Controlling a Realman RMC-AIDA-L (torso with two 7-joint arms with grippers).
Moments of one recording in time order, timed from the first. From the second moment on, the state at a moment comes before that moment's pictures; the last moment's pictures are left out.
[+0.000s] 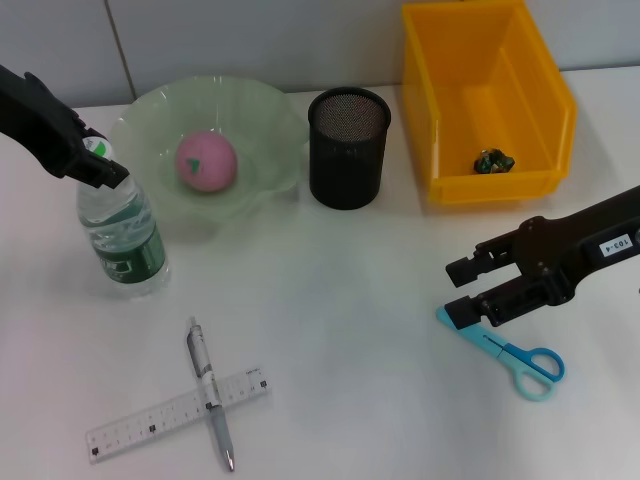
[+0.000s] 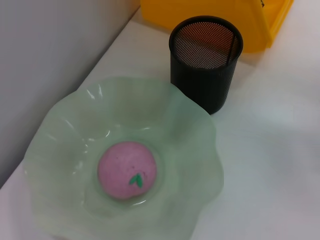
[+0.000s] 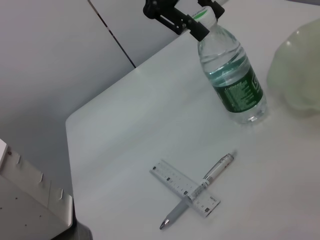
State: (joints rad) left arm -0.97 -2.01 0.79 1.21 2.78 1.82 -2.02; right arm 0.65 1.96 -0.80 -0.86 -2.18 -1.89 1.88
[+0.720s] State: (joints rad) left arm -0.97 -2.02 0.81 1.21 2.78 1.82 -2.04; right arm 0.64 1.96 -0.80 -0.86 -2.18 -1.91 1.88
